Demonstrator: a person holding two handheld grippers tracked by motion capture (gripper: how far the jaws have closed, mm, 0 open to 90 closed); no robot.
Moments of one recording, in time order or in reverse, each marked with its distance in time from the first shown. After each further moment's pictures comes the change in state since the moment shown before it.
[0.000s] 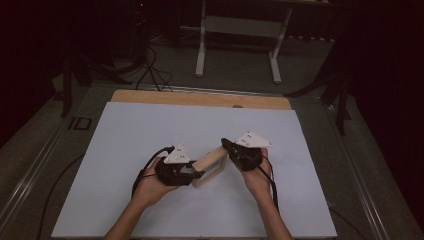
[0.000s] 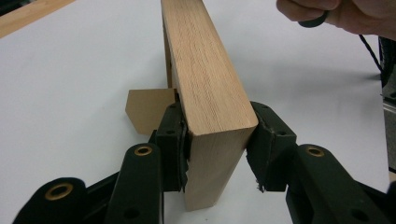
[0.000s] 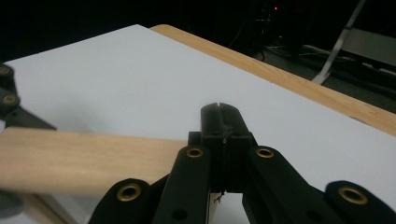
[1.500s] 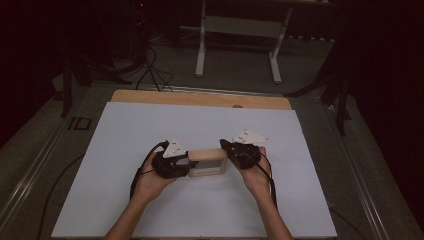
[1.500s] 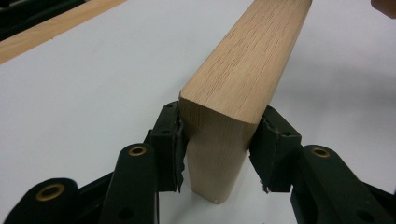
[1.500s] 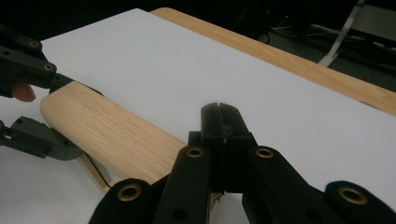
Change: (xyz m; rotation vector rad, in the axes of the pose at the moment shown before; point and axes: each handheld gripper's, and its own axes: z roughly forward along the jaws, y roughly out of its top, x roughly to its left) left arm 0.019 -0.006 0.003 0.004 0.183 -0.060; right arm 0.001 0.005 0.005 0.076 0.013 0.018
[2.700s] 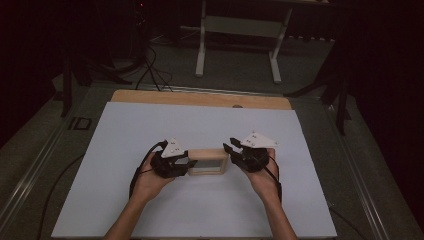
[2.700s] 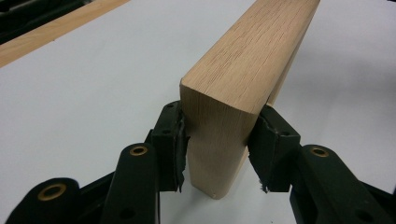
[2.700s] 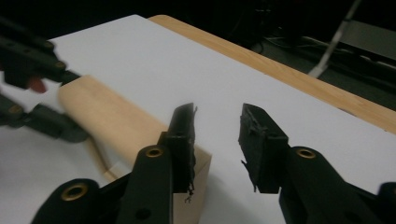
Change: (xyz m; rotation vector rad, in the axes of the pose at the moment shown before) left arm 0.005 -0.004 0.001 -0.009 -0.008 0.009; right arm -0.005 -0.003 -0.024 -0.033 -0.012 -0.032
